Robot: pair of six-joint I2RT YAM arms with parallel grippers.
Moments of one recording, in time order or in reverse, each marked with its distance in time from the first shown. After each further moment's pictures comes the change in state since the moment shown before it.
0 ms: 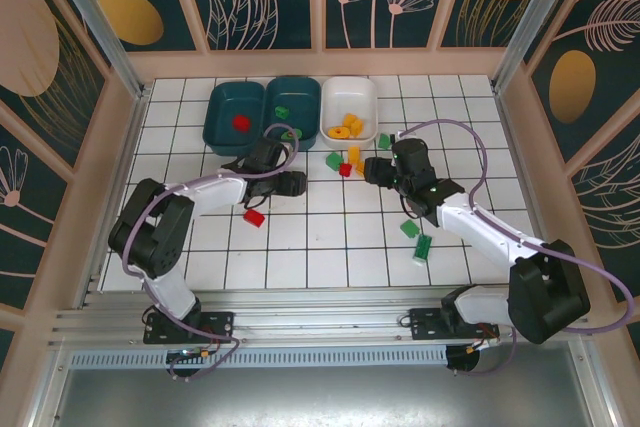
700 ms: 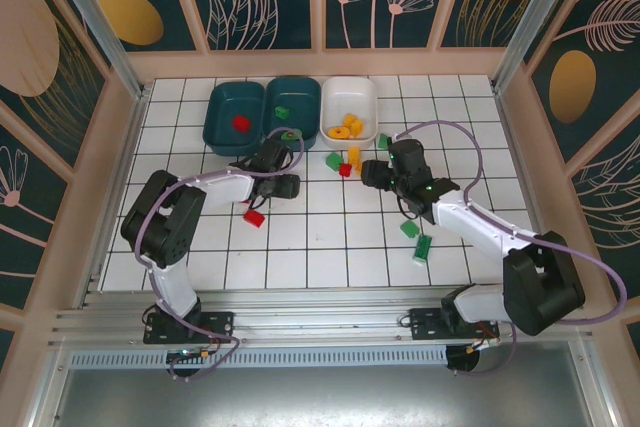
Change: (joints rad) left arm -0.003 0.115 0.039 -0.042 -0.172 0.033; right arm 0.000 0.053 0.000 0.003 -0.039 0.027
